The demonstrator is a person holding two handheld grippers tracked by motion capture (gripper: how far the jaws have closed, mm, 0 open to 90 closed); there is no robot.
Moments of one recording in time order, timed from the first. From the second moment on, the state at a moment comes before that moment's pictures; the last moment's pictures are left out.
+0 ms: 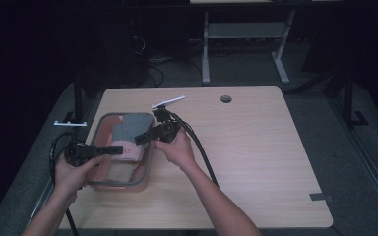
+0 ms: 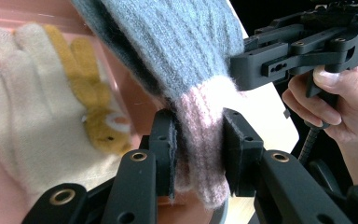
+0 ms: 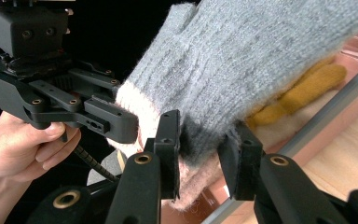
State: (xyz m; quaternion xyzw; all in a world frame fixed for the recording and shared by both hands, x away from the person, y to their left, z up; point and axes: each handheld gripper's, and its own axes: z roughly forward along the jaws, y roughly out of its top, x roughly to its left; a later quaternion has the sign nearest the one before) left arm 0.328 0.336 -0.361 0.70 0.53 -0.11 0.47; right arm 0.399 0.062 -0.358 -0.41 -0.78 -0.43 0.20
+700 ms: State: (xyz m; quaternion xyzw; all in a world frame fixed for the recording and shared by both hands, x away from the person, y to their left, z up) left arm 0.328 0.350 -0.381 0.70 0.55 -0.10 0.45; right arm 0.403 0.084 -0.375 -0.41 -0.79 -0.41 0.20
